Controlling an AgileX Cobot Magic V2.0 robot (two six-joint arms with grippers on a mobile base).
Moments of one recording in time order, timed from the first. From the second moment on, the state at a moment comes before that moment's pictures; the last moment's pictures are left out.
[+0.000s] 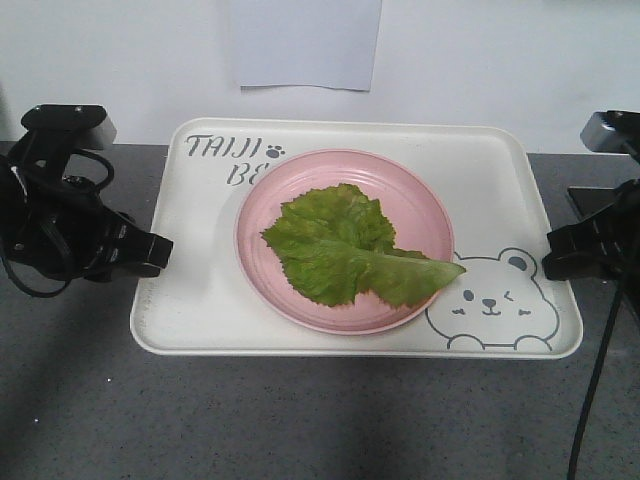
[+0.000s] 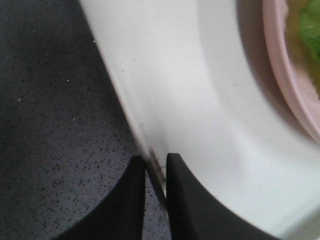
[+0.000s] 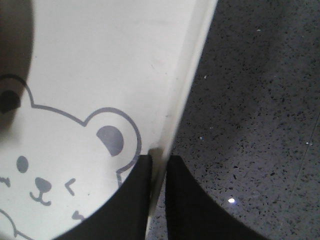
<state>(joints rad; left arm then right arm) -0.29 1.35 -1.18 -0.34 0.94 0.16 -0.10 1.37 -1.15 0.48 1.09 -0.50</state>
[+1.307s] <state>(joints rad) -0.29 1.39 -1.18 -0.27 0.94 0.13 -0.10 1.42 -1.15 0.53 1.10 -0.49</state>
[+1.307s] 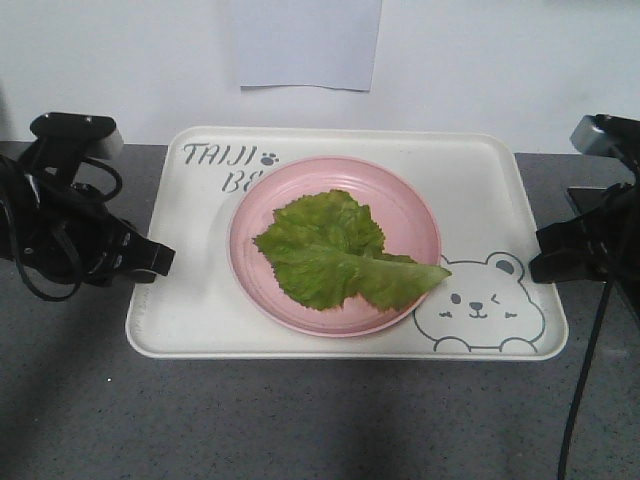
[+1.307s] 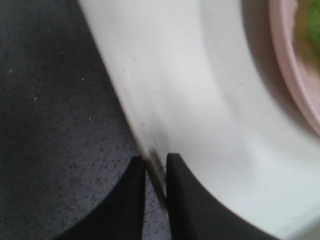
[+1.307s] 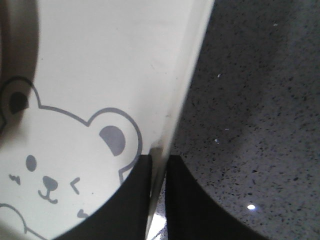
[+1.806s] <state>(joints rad) -0.30 1.55 -1.18 -0.20 0.98 0.07 -0.10 1.63 -1.15 0.55 1.13 -0.48</state>
